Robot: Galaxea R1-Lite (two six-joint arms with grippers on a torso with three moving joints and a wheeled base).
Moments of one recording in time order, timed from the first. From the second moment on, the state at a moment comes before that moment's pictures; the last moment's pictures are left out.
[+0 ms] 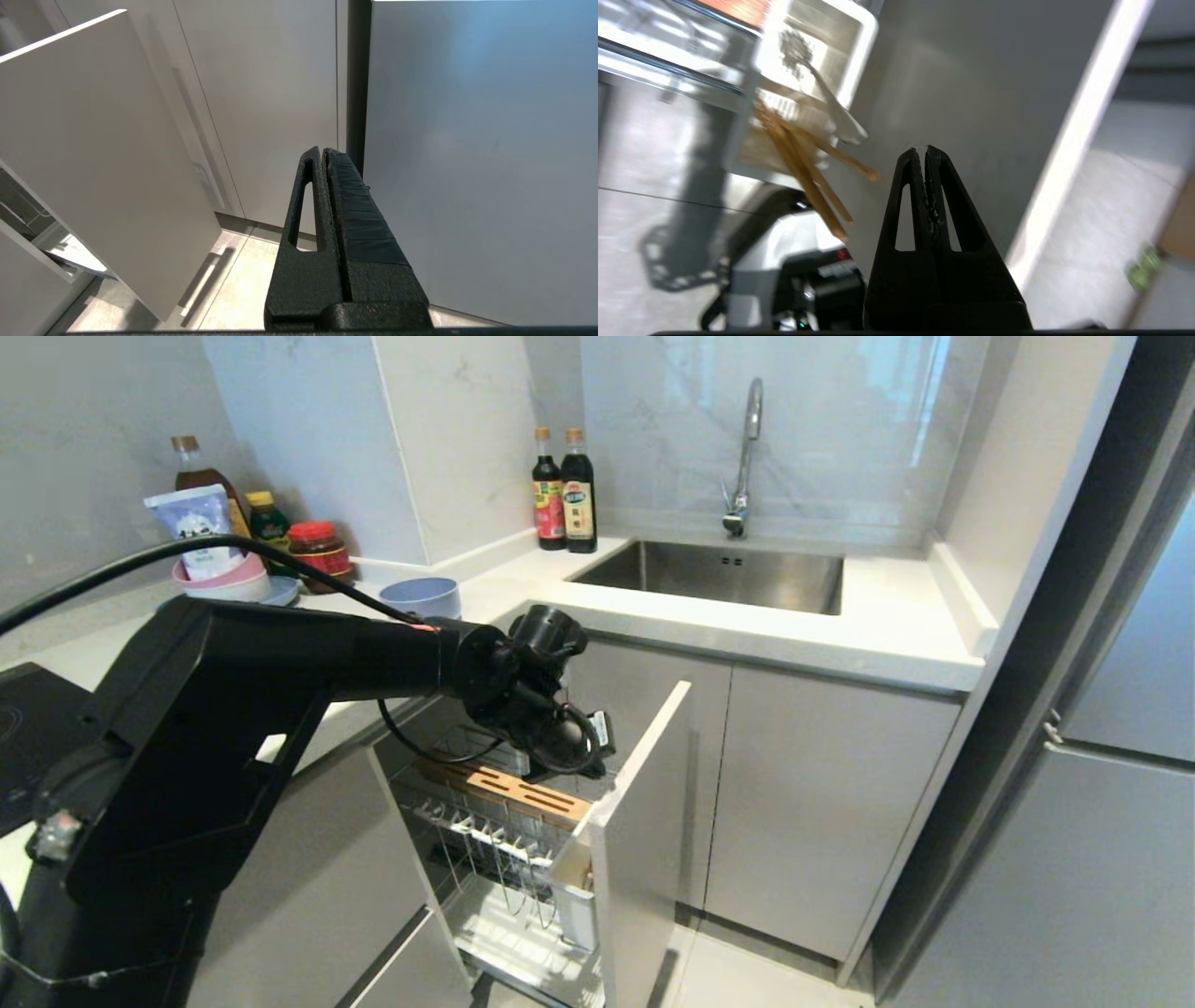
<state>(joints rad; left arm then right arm) -0.50 2.27 -1.85 0.55 -0.15 -0.55 0.00 0.00 0.00 -0.01 -0.04 0.08</state>
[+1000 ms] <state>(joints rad) -0.61 2.24 -1.80 0.55 -0.26 -0.59 0.00 0.00 0.00 -0.01 -0.04 0.08</state>
